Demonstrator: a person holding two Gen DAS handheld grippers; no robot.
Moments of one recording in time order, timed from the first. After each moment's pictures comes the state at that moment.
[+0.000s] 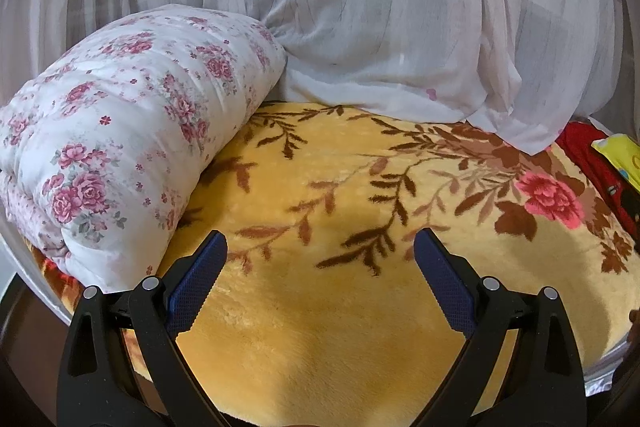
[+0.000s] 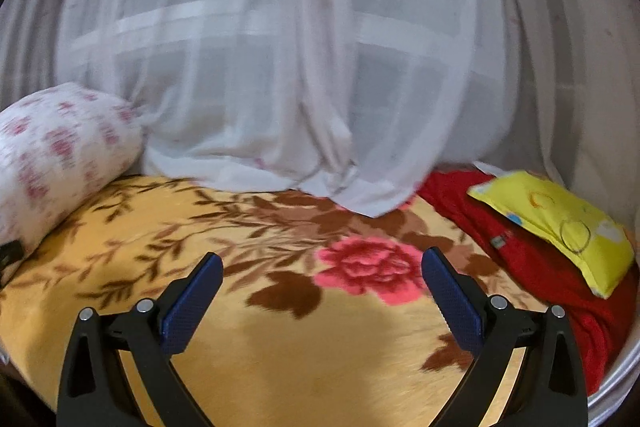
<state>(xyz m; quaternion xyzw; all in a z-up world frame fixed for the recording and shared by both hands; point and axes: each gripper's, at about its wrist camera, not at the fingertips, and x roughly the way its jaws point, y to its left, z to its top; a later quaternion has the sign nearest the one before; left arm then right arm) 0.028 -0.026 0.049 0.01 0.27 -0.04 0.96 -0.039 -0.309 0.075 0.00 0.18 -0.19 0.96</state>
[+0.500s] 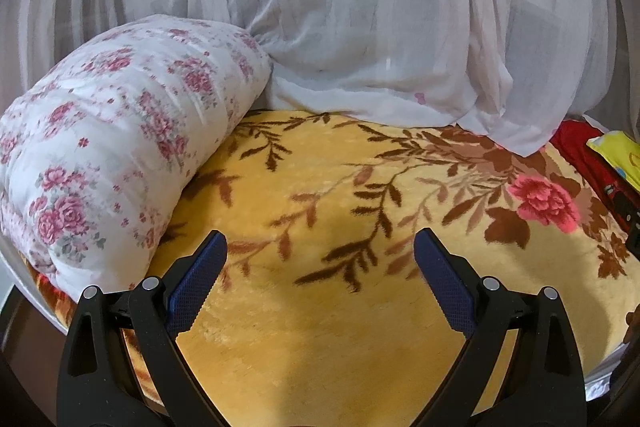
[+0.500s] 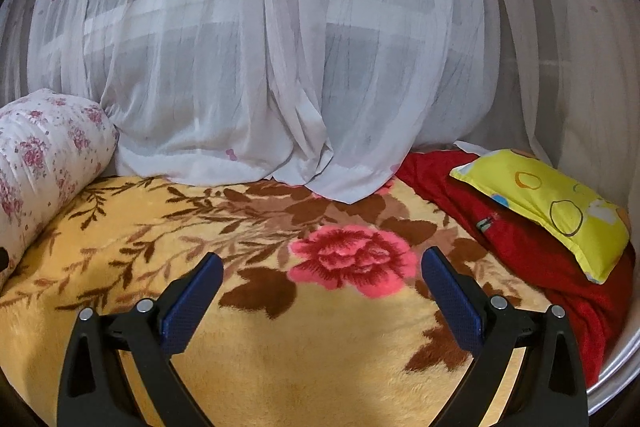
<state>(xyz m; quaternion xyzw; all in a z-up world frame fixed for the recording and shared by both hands) 0.037 -0.054 0.056 0.03 0.26 -0.06 0.96 -0.029 -0.330 0.069 0.02 0.20 -0.21 0.96</state>
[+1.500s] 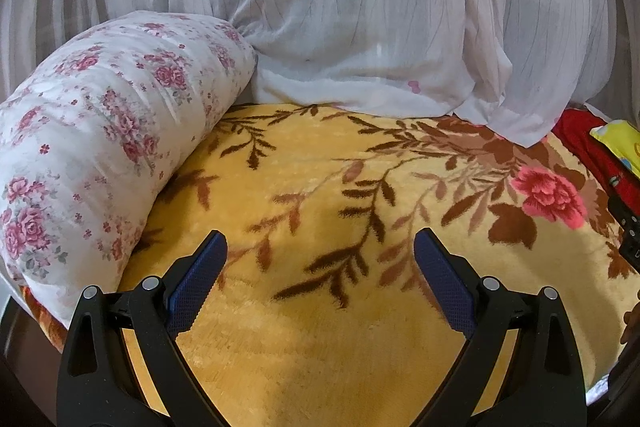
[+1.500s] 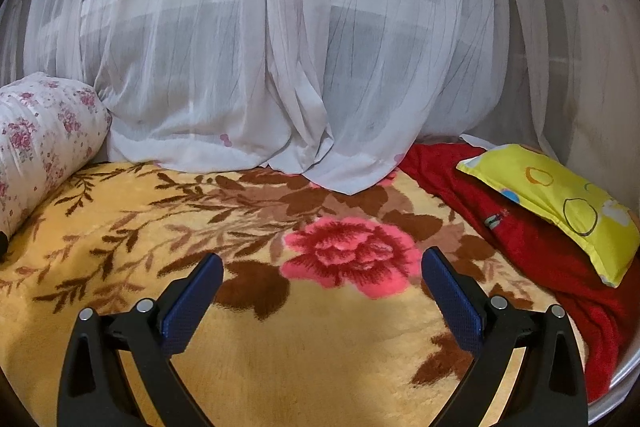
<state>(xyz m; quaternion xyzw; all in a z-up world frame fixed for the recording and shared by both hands) 0.066 -0.071 0.040 0.03 0.27 -0.06 0.96 -0.004 -0.340 0.046 0.00 0.21 -0.22 0.95</state>
